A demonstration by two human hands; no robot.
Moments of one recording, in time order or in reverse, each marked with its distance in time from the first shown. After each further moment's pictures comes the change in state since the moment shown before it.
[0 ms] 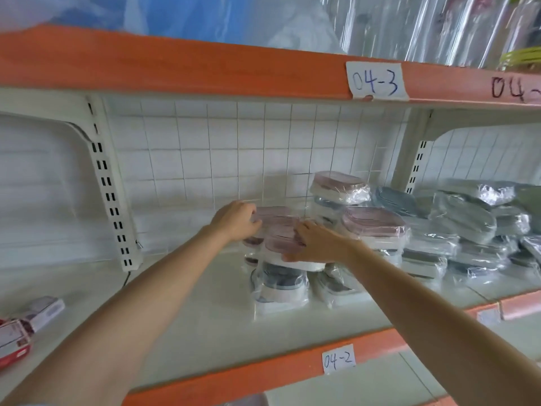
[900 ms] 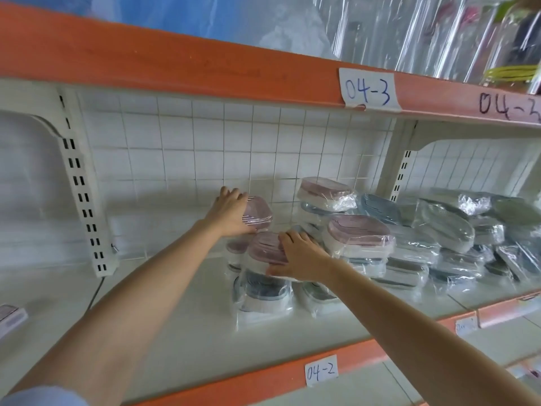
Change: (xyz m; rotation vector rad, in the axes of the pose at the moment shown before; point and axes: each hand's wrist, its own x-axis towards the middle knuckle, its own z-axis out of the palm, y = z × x) left_hand 0.038 -0.001 0.008 0.147 0.024 0.047; right_hand -0.002 -0.006 0.014 0.033 0.042 0.045
